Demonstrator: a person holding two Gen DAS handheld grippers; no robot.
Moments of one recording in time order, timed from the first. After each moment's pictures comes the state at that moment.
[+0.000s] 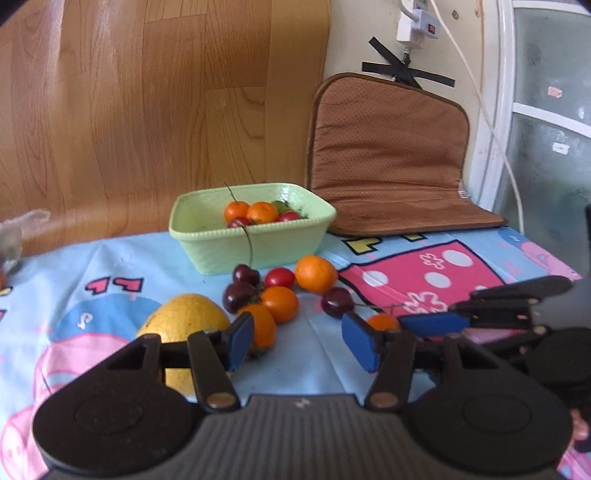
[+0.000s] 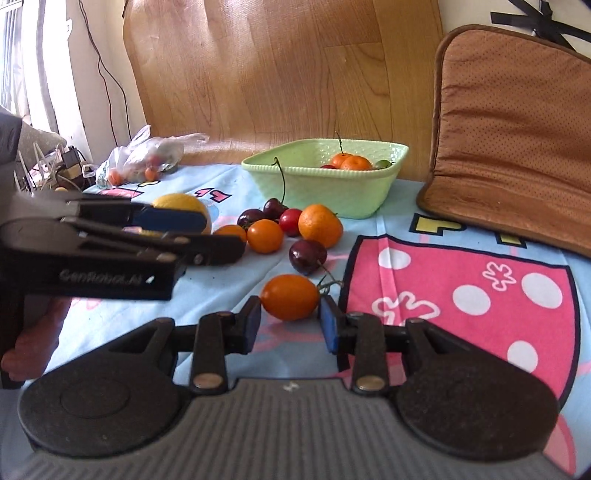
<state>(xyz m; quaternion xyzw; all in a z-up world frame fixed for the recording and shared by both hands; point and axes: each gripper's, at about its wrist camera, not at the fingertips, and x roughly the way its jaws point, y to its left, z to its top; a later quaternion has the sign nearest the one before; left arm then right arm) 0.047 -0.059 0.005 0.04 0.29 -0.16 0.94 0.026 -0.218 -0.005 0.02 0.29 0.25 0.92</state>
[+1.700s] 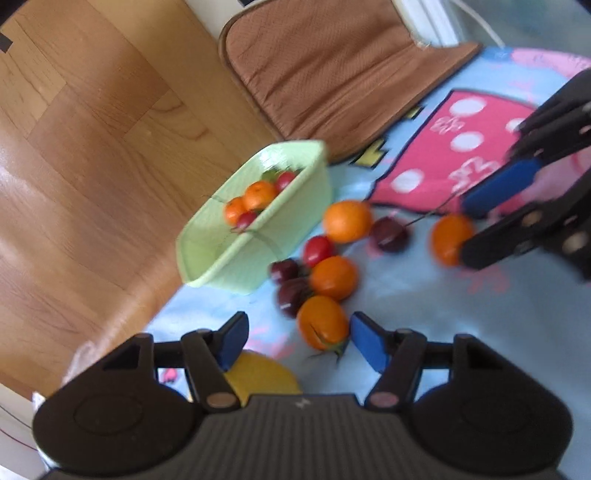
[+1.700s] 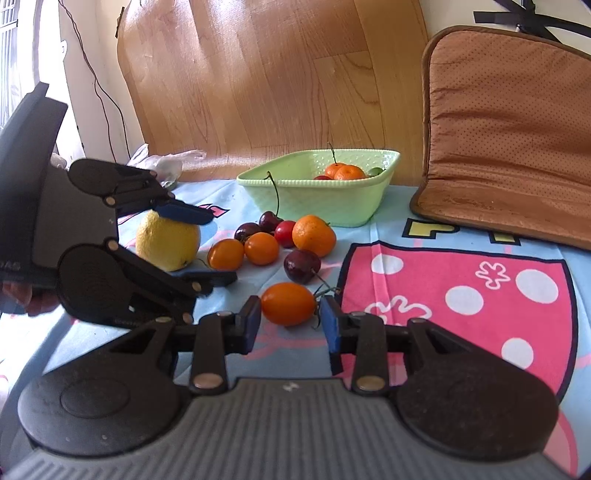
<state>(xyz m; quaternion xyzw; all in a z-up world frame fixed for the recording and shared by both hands) 0.088 -0.078 -0.007 0.39 0.31 -0.15 0.85 0.027 -0.228 -0.003 0.04 0.28 0.26 0.92</state>
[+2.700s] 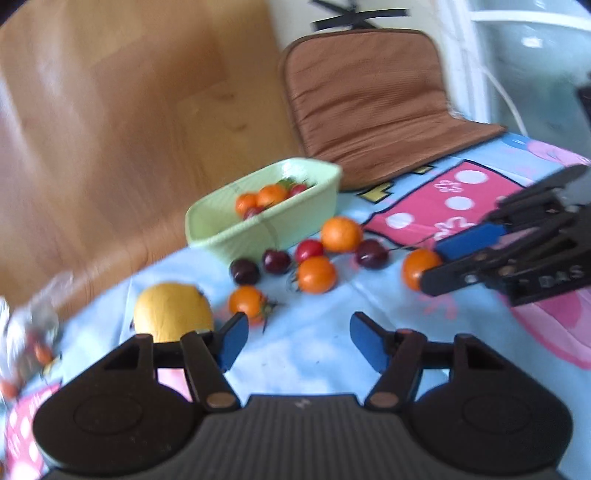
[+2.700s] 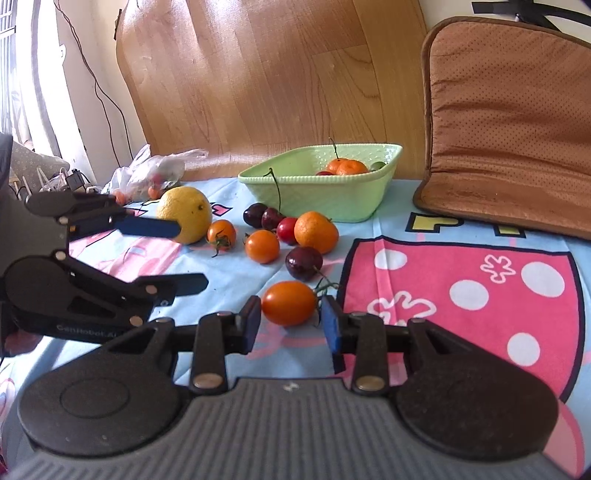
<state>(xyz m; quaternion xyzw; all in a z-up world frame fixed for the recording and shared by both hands) 0.055 -0.052 0.002 0.21 0.30 -0.14 0.92 0.029 -0.228 -0.004 0.05 0.29 0.27 0.92</state>
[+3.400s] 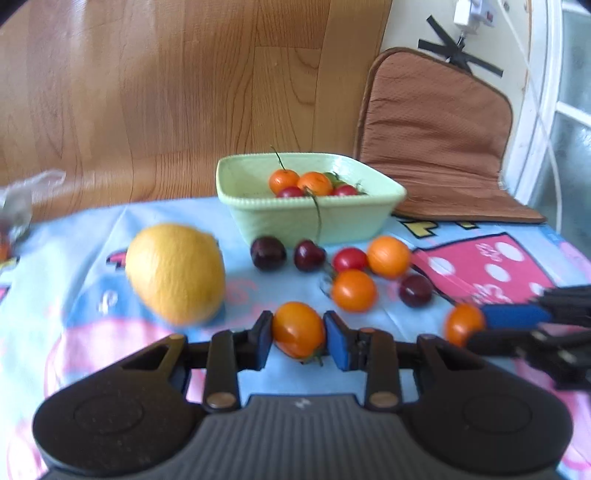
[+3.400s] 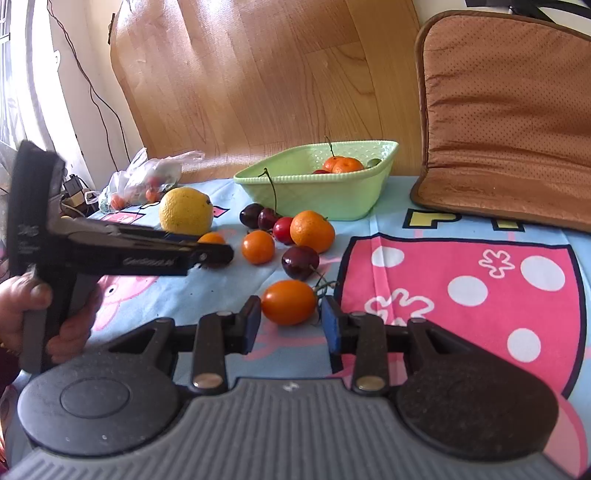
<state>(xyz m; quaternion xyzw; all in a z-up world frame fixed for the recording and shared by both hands) 0.079 -0.018 -0.015 0.02 0.34 -0.13 0.93 0.031 -0.231 -0.005 0.06 0.29 0.27 0.92</state>
